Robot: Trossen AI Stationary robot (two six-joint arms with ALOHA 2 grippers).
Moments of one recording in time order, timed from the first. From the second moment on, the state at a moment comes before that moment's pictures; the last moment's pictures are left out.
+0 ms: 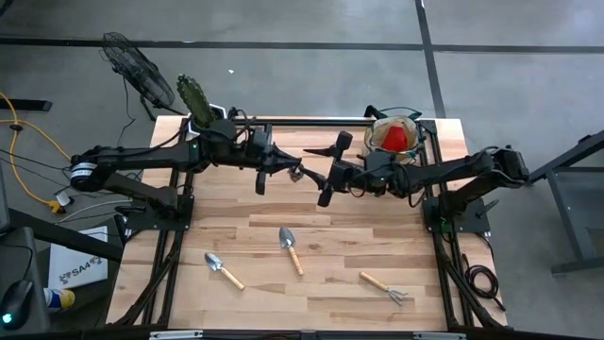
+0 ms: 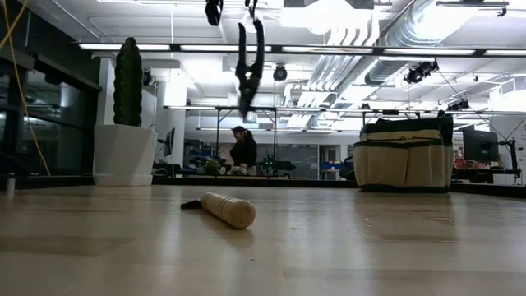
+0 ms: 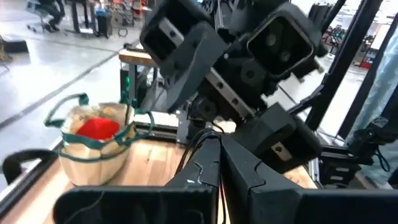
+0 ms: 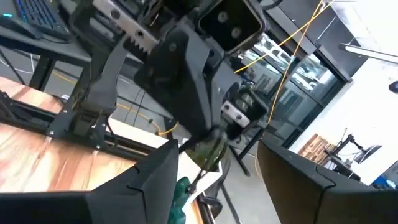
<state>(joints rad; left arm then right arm) 0.18 1.19 1.02 0.14 0.24 -0.14 0.04 1.44 1.01 0.50 0.36 -0.58</state>
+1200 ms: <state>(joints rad) 0.18 1.23 1.02 0.19 0.22 -0.10 0.14 1.44 1.01 0.44 0.48 -0.19</state>
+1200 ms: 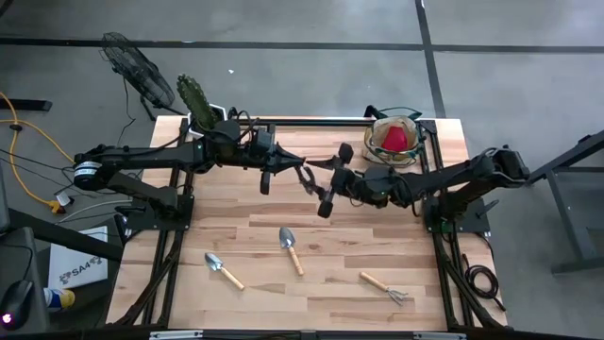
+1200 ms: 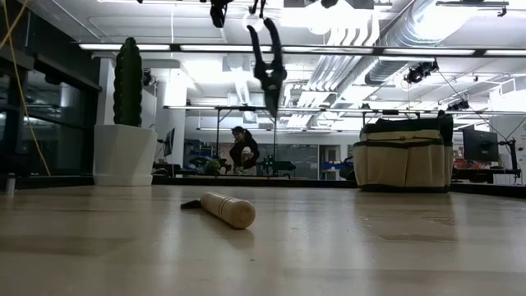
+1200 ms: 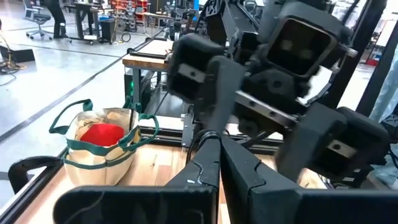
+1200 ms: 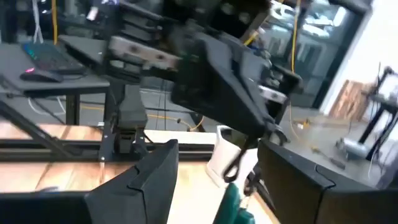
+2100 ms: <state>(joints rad) 0.18 1.23 1.02 0.19 0.22 -0.03 0.05 1.45 1.01 0.42 0.24 0.01</state>
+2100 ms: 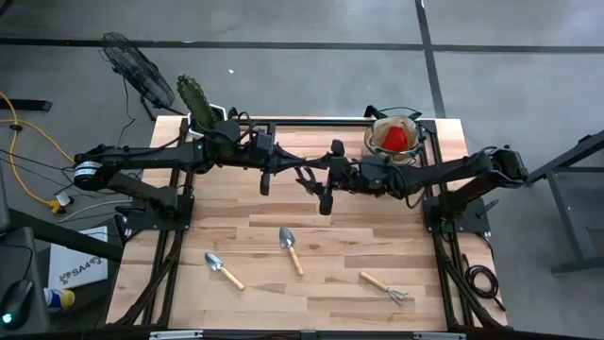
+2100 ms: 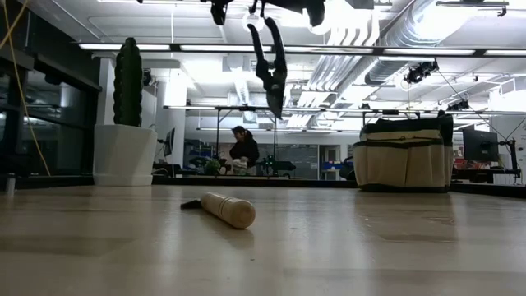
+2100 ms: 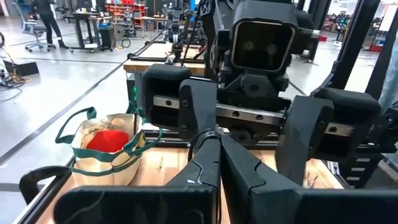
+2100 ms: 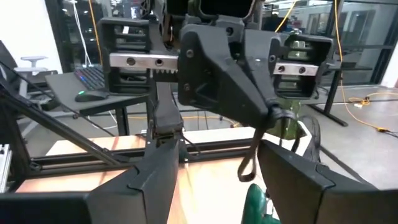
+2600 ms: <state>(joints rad) 0.18 1.23 1.02 0.21 0.24 -0.03 0.02 1.51 1.01 0.53 0.21 0.00</state>
